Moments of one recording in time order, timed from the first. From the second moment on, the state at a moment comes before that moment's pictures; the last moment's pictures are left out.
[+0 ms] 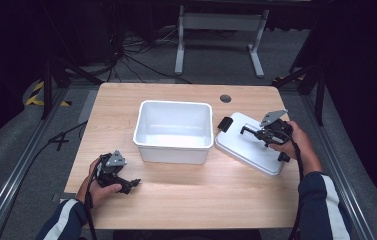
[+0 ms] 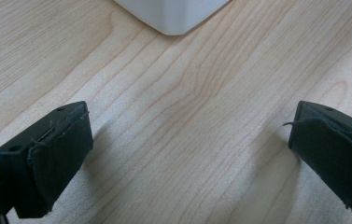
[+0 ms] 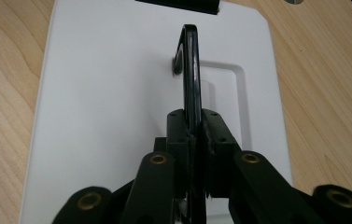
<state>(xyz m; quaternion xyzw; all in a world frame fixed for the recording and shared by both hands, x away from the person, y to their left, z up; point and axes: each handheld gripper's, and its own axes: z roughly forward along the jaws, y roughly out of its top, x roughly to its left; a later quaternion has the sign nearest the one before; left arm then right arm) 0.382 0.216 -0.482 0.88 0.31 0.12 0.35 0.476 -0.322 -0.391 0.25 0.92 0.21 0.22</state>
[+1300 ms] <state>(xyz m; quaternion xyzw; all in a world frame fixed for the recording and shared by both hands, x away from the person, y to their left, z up) 0.382 0.216 -0.482 0.88 0.31 0.12 0.35 0.447 -0.328 -0.372 0.27 0.89 0.29 0.22</state>
